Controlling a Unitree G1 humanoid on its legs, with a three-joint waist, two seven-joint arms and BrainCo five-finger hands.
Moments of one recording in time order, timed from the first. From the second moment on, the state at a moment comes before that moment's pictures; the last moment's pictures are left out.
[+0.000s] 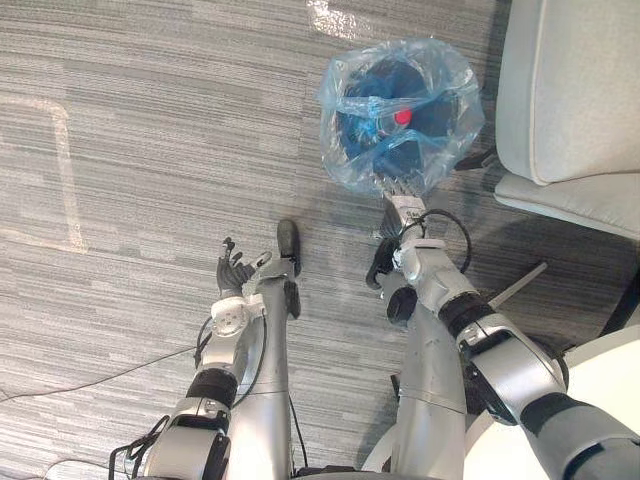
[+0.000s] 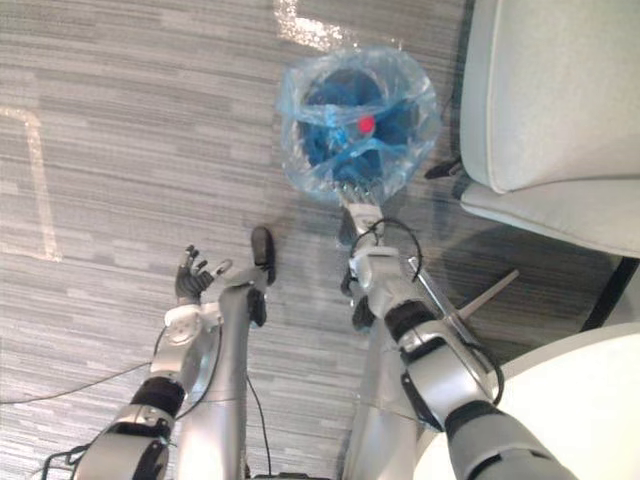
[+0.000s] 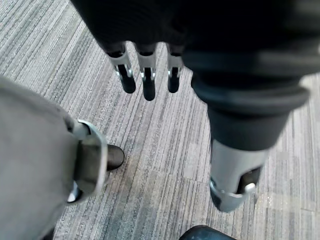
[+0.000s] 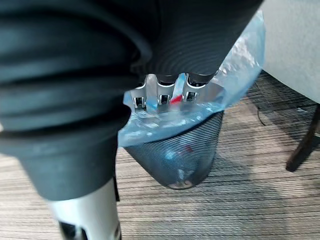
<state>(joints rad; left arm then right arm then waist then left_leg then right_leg) -0.41 0.11 -0.02 0.70 -0.28 -0.21 0.32 -0.88 -0.25 0.41 0.97 -0.81 0.04 -0.39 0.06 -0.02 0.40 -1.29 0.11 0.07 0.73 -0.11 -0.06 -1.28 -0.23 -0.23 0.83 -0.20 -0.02</state>
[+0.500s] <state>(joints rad) -0.44 0.05 -0.02 0.69 -0.32 -0.23 0.32 -0.89 -0.24 0.38 0.90 -0.74 0.05 -0.41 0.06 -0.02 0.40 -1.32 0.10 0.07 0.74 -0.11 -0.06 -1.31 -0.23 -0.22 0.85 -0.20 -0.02</state>
